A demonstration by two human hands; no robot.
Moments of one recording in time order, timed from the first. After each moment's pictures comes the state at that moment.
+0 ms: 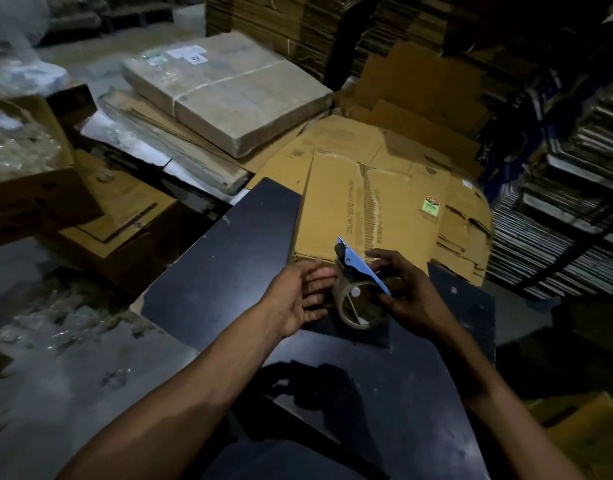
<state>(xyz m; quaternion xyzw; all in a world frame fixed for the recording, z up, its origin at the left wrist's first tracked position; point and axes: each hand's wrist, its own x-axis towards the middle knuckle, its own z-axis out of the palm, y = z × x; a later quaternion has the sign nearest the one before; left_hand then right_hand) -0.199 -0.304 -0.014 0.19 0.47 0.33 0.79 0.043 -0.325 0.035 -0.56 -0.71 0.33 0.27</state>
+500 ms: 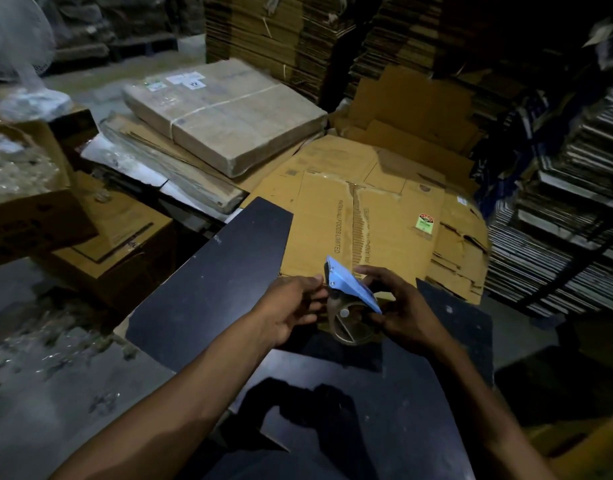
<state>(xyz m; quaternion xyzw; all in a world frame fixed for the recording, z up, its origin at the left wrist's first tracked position) -0.175 -0.277 -0.016 0.27 0.51 0.36 0.73 0.062 -0.309 0.031 -0.54 -0.71 0.34 0.29</state>
